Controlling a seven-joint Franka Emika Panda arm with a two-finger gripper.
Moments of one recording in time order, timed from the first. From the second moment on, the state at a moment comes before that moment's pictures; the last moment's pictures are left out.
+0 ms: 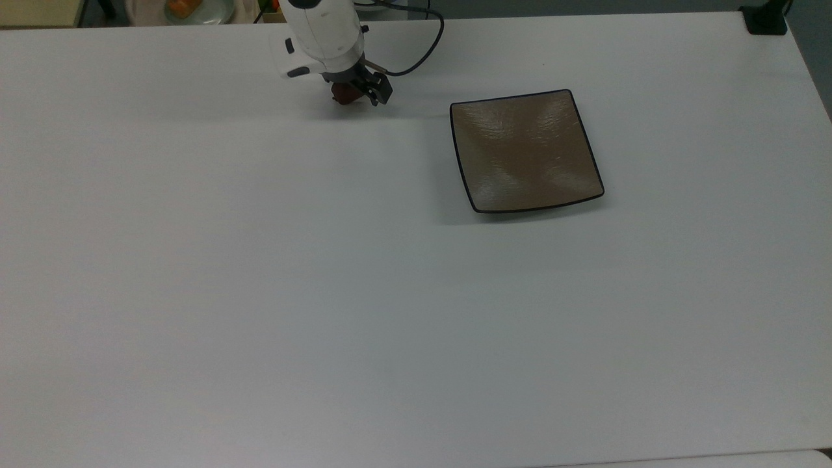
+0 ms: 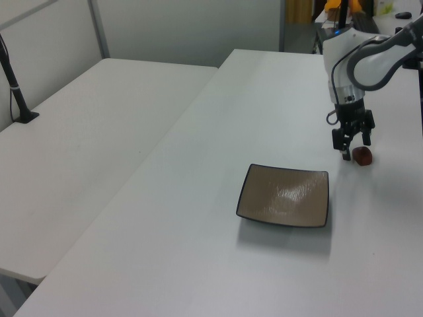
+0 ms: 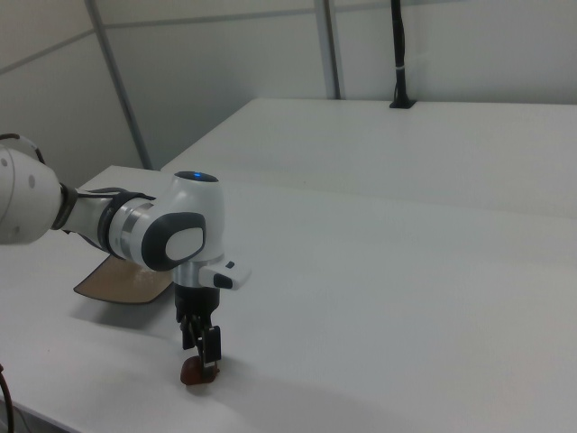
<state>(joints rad) 0.05 0.02 0.00 -2.33 0.06 2.05 0.42</state>
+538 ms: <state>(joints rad) 0.04 0.04 0.00 -2.33 0.06 2.05 0.45</state>
